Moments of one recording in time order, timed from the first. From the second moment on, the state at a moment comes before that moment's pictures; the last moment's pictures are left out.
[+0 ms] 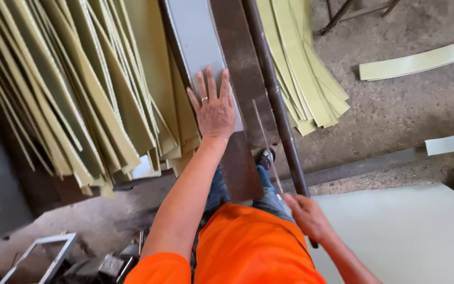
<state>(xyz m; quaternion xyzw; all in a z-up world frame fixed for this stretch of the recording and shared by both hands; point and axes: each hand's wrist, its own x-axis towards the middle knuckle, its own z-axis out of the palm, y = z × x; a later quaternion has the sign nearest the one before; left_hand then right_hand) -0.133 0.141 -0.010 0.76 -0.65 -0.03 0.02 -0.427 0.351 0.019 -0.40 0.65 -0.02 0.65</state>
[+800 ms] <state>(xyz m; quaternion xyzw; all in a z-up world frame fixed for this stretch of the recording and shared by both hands) -0.133 0.143 -0.010 0.77 -0.64 -0.04 0.03 -0.422 0.399 0.030 -0.35 0.70 -0.02 0.63</state>
